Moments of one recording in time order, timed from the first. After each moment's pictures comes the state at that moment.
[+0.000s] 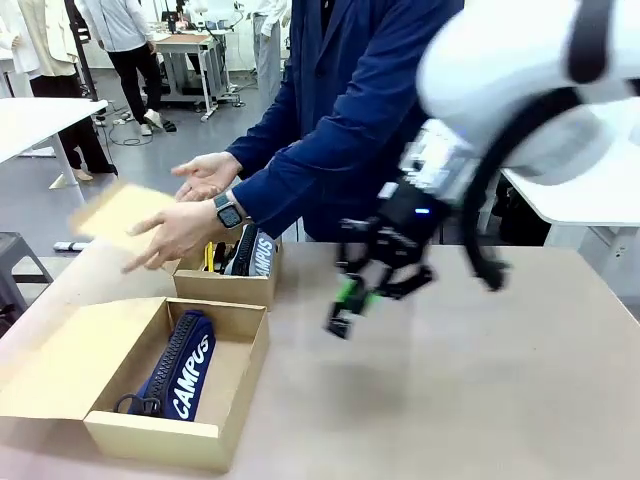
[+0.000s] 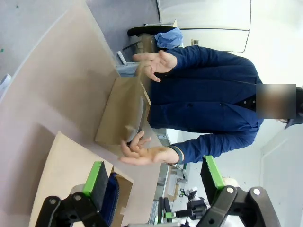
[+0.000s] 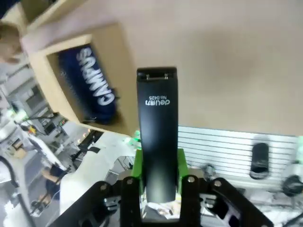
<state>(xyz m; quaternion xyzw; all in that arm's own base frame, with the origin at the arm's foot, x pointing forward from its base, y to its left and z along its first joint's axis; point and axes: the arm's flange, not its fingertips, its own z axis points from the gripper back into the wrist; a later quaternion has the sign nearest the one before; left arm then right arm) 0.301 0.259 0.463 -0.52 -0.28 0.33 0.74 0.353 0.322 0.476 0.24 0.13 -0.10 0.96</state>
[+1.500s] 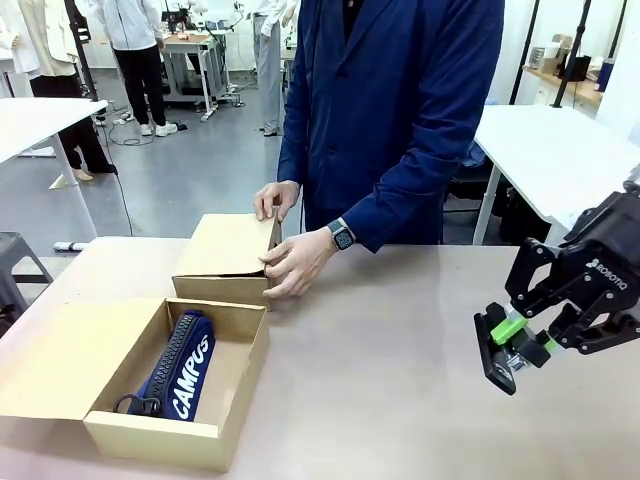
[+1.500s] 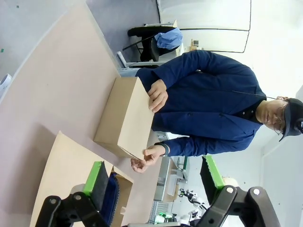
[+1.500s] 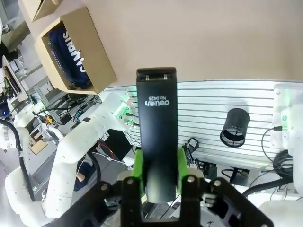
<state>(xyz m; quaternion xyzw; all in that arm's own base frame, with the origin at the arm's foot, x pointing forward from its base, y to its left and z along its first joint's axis) 0.301 0.260 0.463 -0.52 -0.28 0.33 0.74 0.243 0.129 0.503 0.29 0.13 -0.14 0.94</state>
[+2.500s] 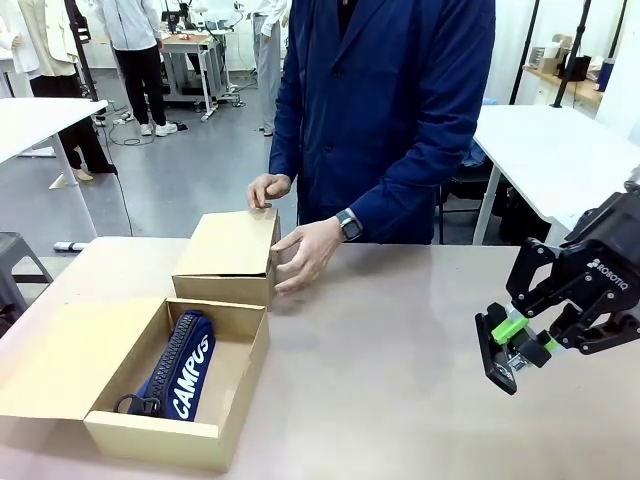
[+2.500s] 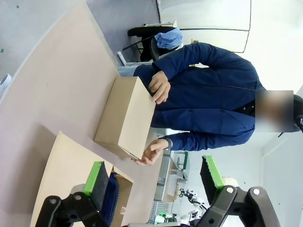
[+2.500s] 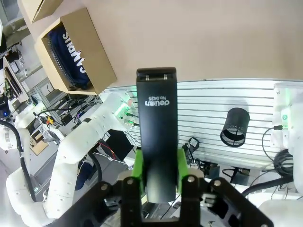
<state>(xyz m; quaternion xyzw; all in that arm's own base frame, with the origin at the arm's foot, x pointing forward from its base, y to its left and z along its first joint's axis) 0.301 0.260 0.463 -0.52 -0.28 0.33 0.74 0.244 0.127 0.502 0.29 0.13 -0.15 0.94</state>
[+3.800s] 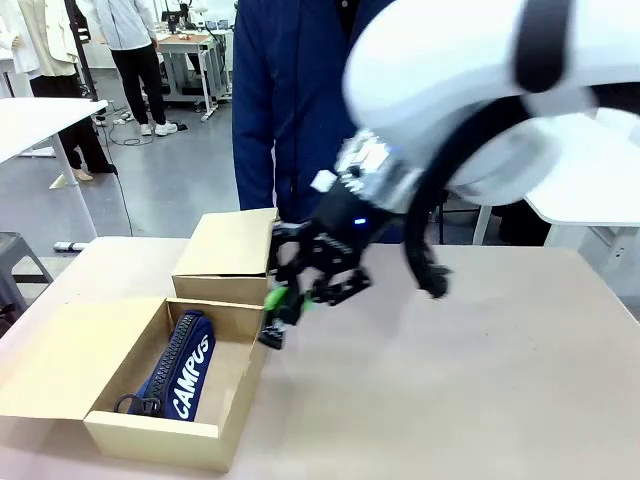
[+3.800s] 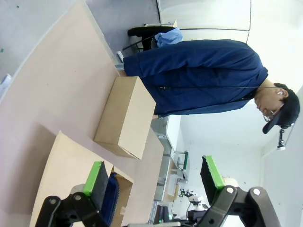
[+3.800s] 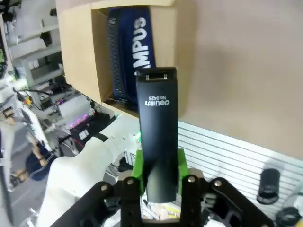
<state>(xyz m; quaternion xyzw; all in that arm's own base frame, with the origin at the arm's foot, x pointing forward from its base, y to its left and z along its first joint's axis) 0.301 0.259 0.463 -0.52 -0.28 0.33 0.74 0.316 0.406 0.483 0.27 0.08 0.01 0.96</state>
